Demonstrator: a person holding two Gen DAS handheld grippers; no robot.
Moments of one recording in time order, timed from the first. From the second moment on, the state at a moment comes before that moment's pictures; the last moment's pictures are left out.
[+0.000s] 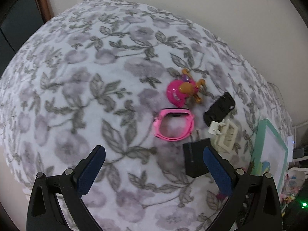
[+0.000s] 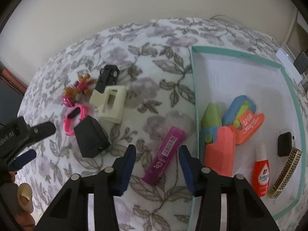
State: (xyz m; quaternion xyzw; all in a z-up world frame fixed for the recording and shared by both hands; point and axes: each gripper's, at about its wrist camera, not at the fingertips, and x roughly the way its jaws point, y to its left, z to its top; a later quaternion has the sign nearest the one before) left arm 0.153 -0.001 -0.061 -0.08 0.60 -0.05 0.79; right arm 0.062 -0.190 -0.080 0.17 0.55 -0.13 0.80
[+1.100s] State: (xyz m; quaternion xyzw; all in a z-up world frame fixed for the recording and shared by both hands) left arm 0.151 -0.081 -0.094 0.01 0.59 -0.11 0.80; right arm 0.076 -0.185 -0.104 0.15 0.57 -0.11 0.80
